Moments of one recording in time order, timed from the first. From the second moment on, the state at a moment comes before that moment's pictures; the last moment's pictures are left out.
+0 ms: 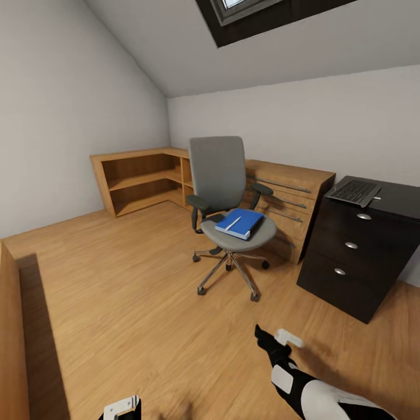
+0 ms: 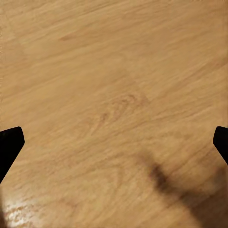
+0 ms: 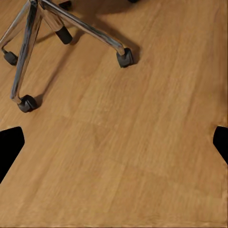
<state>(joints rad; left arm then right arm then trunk) -0.13 -0.02 -0.01 -0.60 0.21 -0.28 0.15 -0.71 0.07 -0.12 0.01 -0.40 -0.44 0.06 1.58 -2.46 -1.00</state>
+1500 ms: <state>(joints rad) -0.13 -0.02 -0.01 -0.45 0.21 -0.28 0.14 -0.53 -0.01 -0.12 0.02 -0.41 -0.59 -0.01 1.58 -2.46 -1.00</state>
